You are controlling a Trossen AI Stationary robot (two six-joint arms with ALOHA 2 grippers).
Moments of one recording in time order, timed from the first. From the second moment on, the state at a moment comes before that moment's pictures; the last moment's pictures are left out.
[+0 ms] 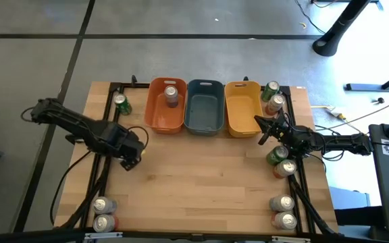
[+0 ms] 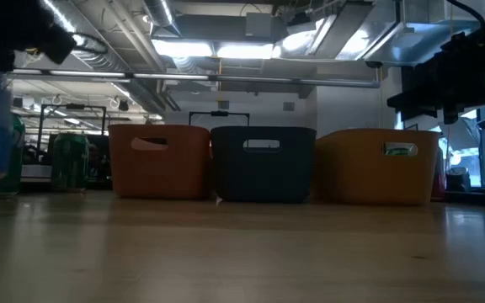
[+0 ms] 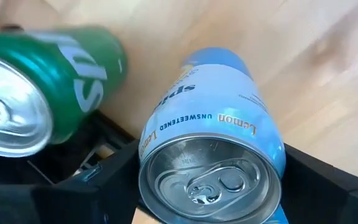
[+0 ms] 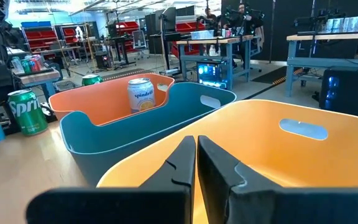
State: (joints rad) left arm -0.30 1.14 0.94 -1.38 0.05 -1.06; right arm 0.01 0.10 0.02 0.06 0.65 0.13
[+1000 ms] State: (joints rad) left arm 0.37 1.43 1.45 -1.36 -0.27 -0.22; right arm 0.01 0.10 0.02 0.06 0.65 0.13
